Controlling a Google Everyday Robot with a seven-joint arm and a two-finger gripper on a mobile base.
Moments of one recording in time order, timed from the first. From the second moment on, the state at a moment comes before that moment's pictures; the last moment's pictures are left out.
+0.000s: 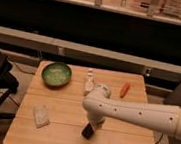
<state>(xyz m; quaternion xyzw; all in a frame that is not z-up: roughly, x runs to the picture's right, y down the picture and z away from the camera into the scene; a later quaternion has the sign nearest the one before) 0.067 0.266 0.763 -0.37 -0.04 -0.21 0.91</state>
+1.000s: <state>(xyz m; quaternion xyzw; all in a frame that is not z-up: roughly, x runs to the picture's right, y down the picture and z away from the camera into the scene) 0.046 0.273 0.765 -0.36 -0.04 -0.23 0.90</state>
